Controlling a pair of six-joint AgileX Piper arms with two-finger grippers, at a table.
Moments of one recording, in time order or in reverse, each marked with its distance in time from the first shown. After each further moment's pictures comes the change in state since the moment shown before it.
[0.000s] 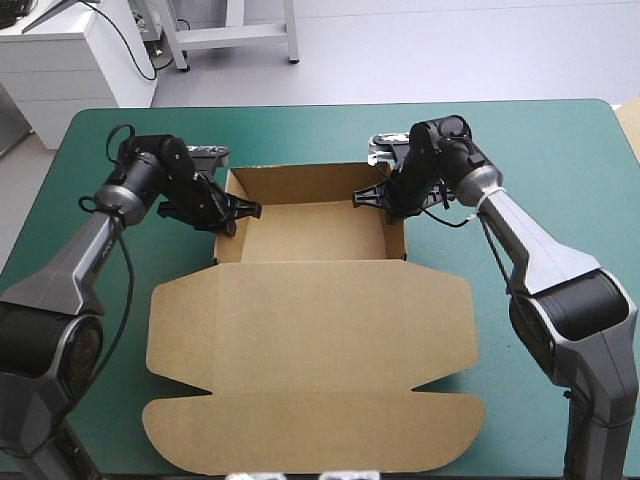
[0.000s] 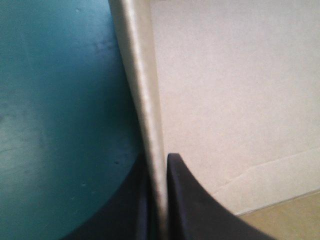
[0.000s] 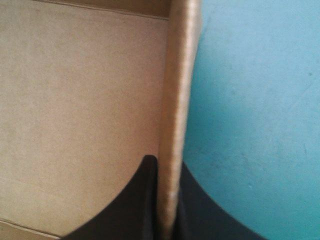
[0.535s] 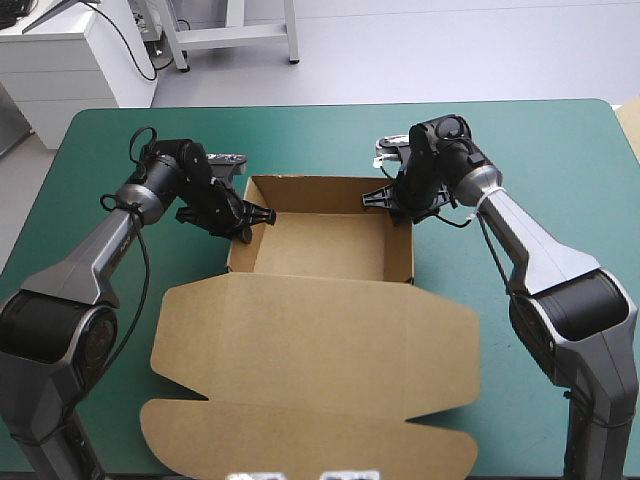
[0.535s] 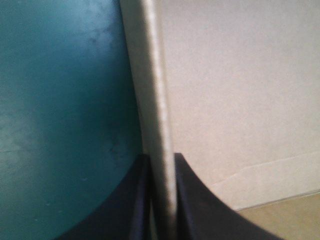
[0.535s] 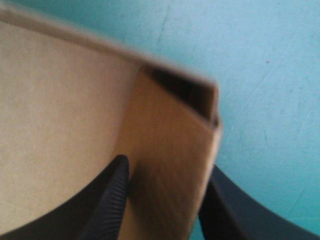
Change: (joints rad) left arm -0.030 0.055 -0.013 -0.035 0.008 0.023; right arm 0.000 0.001 0.000 -0.110 0.038 0.047
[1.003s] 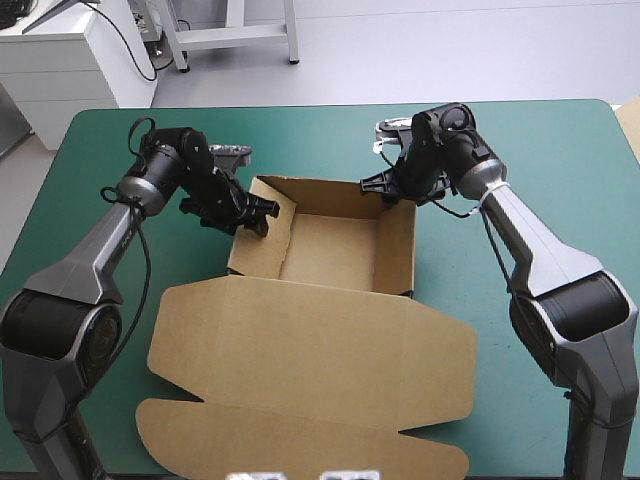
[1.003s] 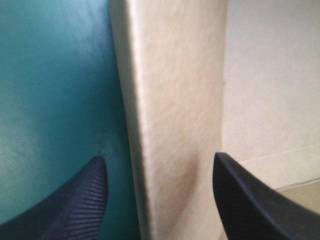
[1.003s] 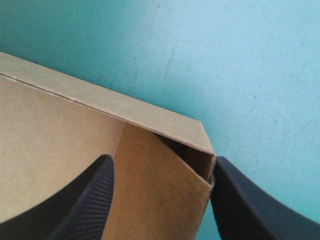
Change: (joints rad) left arm -0.008 0.013 -0.117 -0.008 0.071 0.010; right arm 0.000 -0.002 -0.092 -0.002 0.000 -0.005
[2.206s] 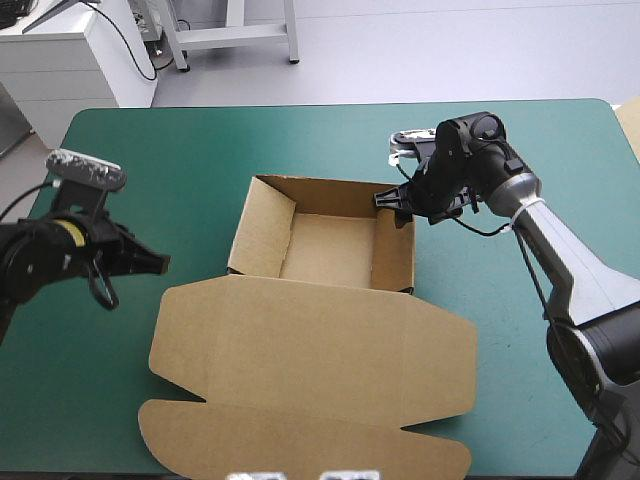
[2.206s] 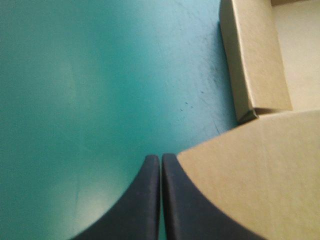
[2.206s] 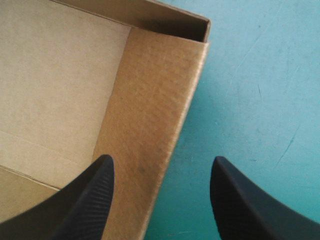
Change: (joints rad) left arm 0.000 -0.838 0.419 0.372 -0.027 -0.004; right arm -0.017 -0.180 0.223 0.064 0.006 -0.030
